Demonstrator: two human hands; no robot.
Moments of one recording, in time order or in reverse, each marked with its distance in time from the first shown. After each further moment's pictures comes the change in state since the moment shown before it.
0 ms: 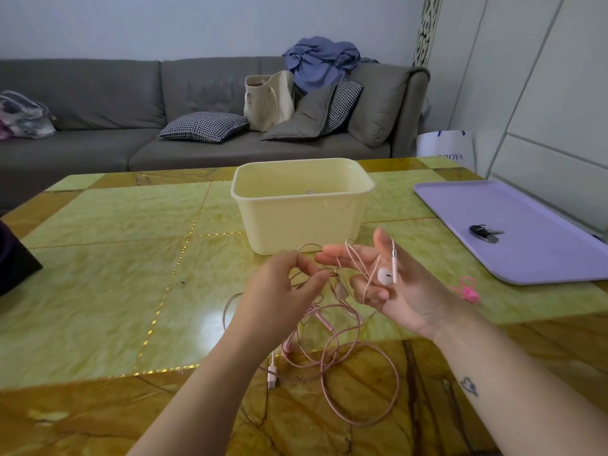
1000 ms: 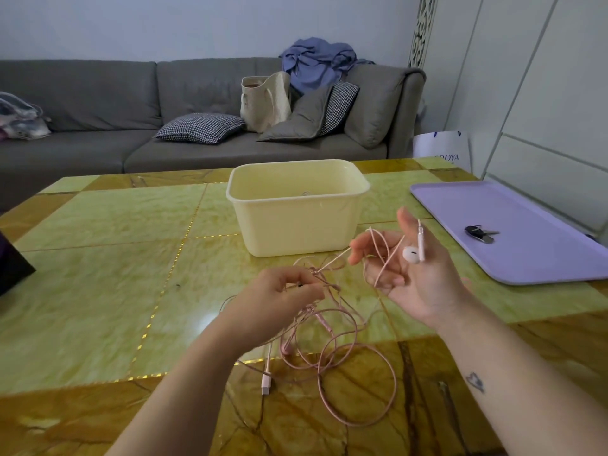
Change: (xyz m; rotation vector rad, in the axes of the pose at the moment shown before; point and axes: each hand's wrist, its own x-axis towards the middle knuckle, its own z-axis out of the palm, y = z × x) left_hand 0.004 0.004 -0.015 0.001 -0.265 -0.091; right_hand 0.000 -0.013 -0.009 0.101 0.040 -0.176
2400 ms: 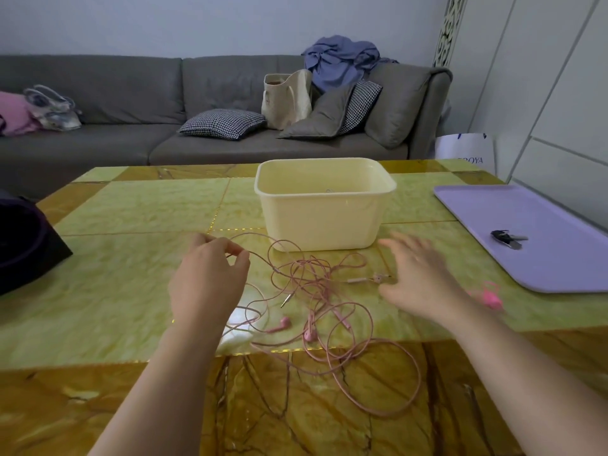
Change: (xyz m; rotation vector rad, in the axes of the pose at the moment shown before) left_hand -0.002 -0.041 -0.053 0.512 0.719 -0.262; right_hand 0.020 0.027 -0.009 -1.735 0.263 0.213
